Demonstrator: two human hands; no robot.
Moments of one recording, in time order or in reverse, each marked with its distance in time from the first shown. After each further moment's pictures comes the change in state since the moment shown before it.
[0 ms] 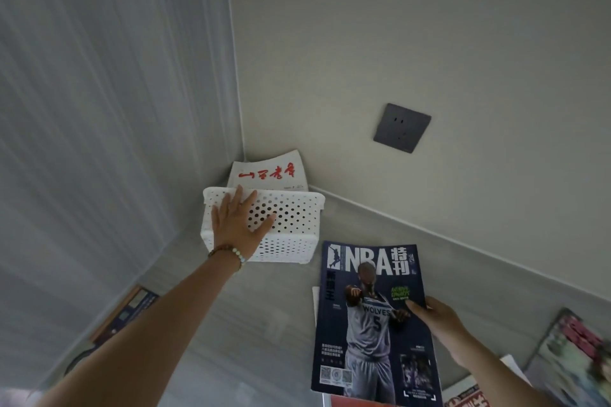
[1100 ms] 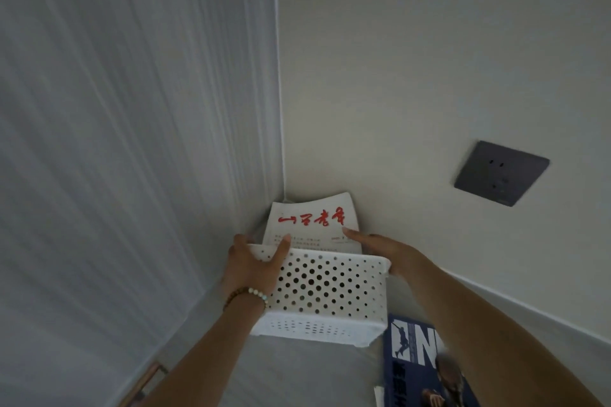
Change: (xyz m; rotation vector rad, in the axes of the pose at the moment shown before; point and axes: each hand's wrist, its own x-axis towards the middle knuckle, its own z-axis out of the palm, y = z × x) left_hand 0.061 -0.022 -0.013 -0.254 0.166 -0.498; right_hand 0.133 -0.242 0.176 -0.047 -0.542 -0.025
